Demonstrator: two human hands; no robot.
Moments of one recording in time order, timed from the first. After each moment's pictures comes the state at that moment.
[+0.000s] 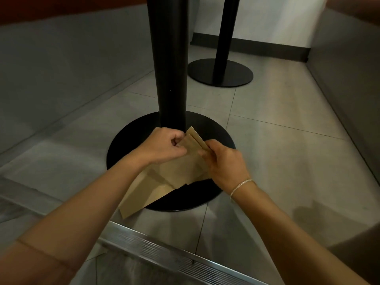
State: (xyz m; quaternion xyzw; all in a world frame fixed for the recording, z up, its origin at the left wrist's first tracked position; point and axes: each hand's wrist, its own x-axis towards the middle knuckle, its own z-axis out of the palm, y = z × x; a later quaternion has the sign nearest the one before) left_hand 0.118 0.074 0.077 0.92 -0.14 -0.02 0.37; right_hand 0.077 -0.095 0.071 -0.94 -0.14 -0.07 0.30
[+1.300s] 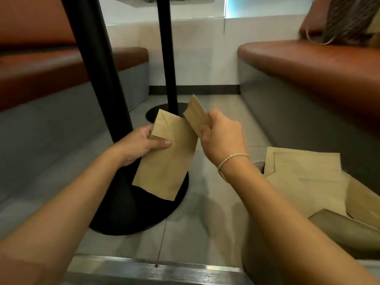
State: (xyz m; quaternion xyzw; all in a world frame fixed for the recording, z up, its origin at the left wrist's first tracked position) left_hand 0.056 -0.019 0.212 0.80 -0.16 -0.13 0.56; right_hand -0.025 -0.199 0.241 -0.92 0.03 -0.22 0.31
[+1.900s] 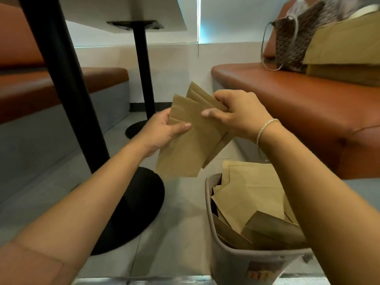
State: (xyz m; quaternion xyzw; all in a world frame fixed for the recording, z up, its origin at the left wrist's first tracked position) left_hand 0.020 -0.145 0.280 0.77 -0.26 -0.01 0.59; right_hand -0.071 -0.308 0.335 -0.95 -0.08 -0.23 0.20
